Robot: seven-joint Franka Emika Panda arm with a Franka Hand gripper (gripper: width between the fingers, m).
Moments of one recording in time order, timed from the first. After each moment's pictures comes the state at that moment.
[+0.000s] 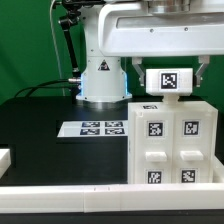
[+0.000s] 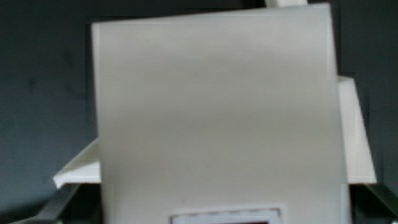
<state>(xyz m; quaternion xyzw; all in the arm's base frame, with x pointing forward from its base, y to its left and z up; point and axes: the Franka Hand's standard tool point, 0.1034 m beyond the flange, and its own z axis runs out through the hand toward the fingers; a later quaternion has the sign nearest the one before) 0.600 0.068 0.162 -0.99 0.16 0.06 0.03</state>
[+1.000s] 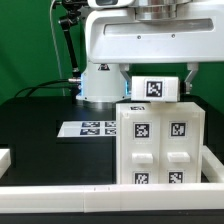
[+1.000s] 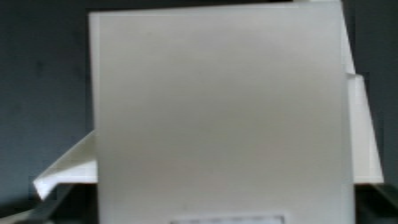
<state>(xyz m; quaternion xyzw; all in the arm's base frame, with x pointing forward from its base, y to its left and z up) 0.606 0.054 0.152 -0.99 0.16 0.05 0.03</state>
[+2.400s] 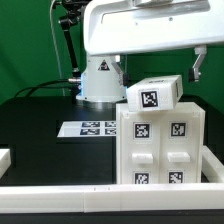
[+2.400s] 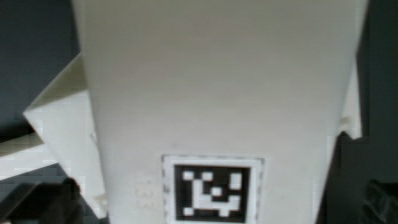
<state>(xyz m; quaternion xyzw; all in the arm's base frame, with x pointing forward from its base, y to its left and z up) 0.620 0.048 0.167 -0.98 0.16 -0.09 0.04</state>
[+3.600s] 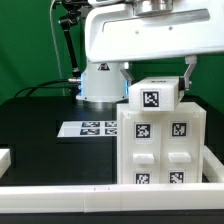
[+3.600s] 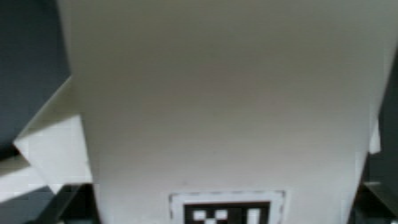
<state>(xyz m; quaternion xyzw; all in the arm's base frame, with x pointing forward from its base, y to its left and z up) 0.618 0.052 0.157 -0.97 0.22 -0.08 0.04</state>
